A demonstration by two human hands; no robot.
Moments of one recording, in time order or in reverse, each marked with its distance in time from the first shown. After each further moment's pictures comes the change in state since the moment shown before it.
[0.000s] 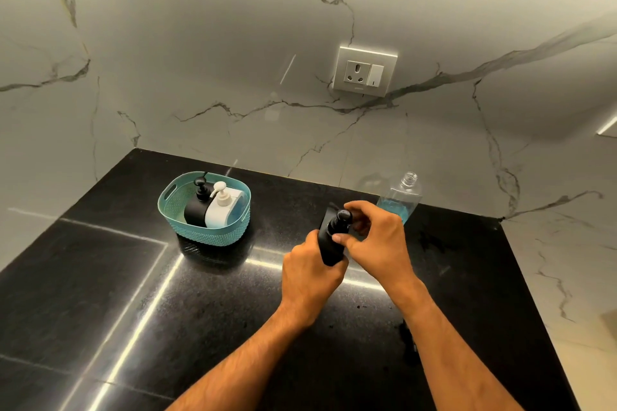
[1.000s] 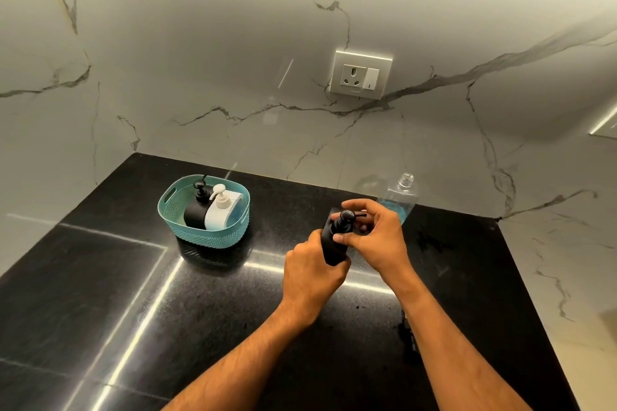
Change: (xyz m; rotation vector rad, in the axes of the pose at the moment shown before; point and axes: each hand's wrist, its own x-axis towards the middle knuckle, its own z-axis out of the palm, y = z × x) left_hand 0.001 0.008 -0.003 0.011 -0.025 0.050; right_hand 0.005 0.015 0.002 0.367 -0.025 0.151
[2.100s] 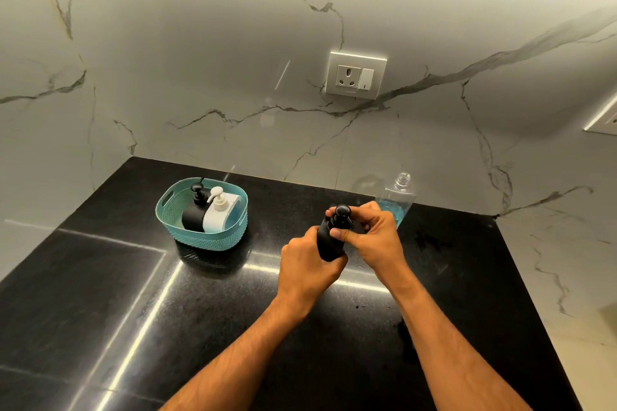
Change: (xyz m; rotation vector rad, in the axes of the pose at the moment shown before) left_hand 0.011 -0.007 -0.004 -0.024 0.005 0.063; right_hand -0.001 -0.002 0.003 0.049 0.014 -0.029
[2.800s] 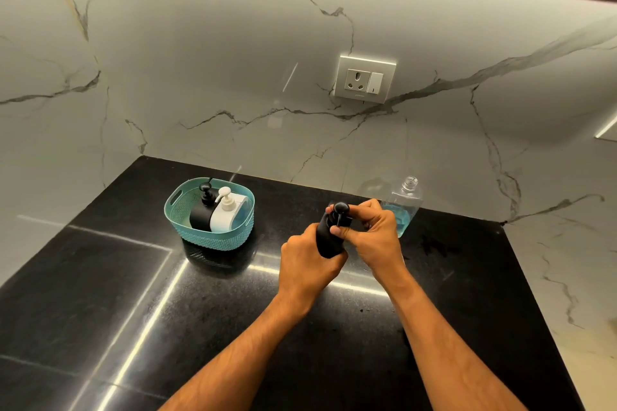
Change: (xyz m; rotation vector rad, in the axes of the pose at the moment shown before) left_hand 0.003 -0.001 -0.011 -0.032 0.031 -0.049; right_hand 0.008 -0.002 0.013 0.008 0.054 -0.018
